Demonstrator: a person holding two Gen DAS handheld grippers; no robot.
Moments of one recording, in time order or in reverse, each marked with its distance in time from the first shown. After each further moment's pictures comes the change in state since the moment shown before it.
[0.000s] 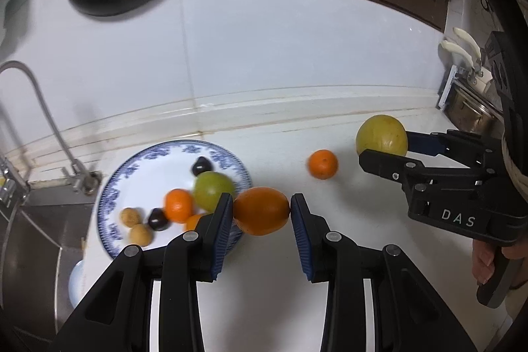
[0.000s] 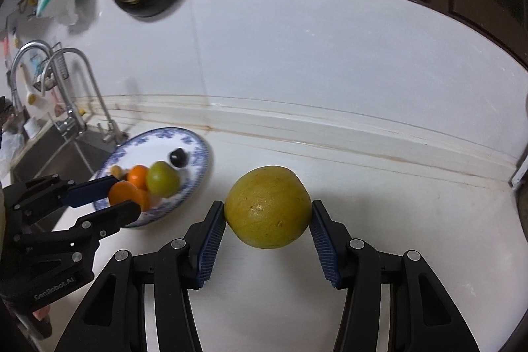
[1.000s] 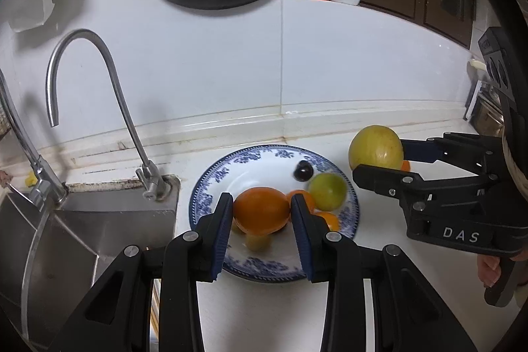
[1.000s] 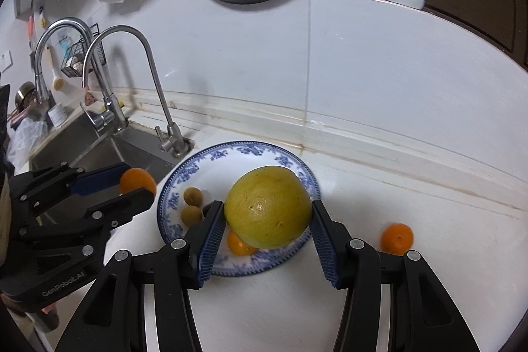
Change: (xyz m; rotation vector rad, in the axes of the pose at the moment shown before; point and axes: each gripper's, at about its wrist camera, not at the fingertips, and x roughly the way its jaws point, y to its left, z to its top) left arm -0.018 0.118 -0.011 -0.021 -0.039 0.072; right arm 0.044 0.129 0.038 -0.089 0.007 0.102
